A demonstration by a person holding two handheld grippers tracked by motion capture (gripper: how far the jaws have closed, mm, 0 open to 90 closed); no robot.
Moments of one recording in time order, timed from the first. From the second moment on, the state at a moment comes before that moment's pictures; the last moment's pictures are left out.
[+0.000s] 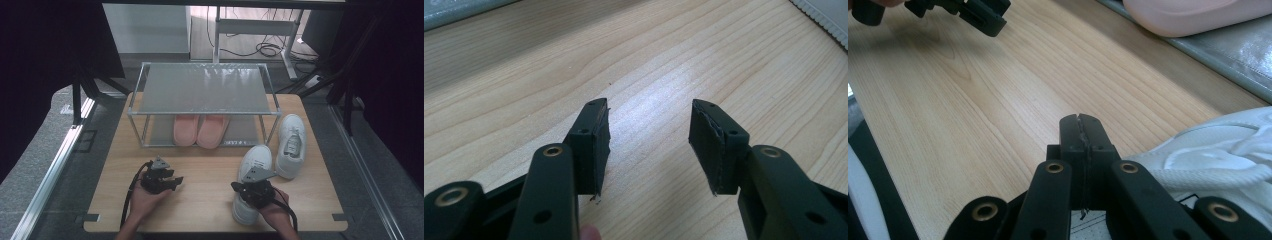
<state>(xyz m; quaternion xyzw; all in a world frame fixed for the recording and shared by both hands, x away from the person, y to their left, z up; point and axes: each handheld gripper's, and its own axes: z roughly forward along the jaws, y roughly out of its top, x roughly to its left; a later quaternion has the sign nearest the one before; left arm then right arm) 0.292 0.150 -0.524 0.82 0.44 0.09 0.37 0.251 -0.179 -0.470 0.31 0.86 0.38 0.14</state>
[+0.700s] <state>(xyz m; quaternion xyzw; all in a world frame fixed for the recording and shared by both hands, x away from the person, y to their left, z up) 0.292 0.149 -0.526 0.82 0.44 0.09 0.36 0.251 -0.179 -0.473 0.31 0.87 0.37 0.13</state>
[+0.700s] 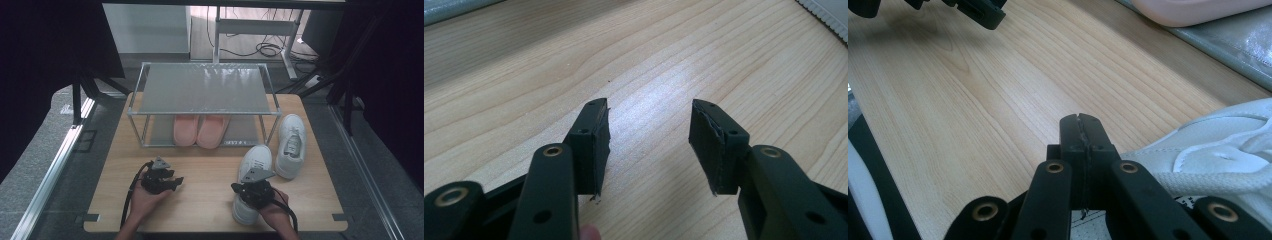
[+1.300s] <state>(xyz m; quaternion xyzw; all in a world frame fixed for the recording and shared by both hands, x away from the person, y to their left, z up) 0.293 0.150 -0.526 0.82 0.44 0.09 0.36 0.249 -0.187 -0.474 0.32 0.86 0.37 0.12</state>
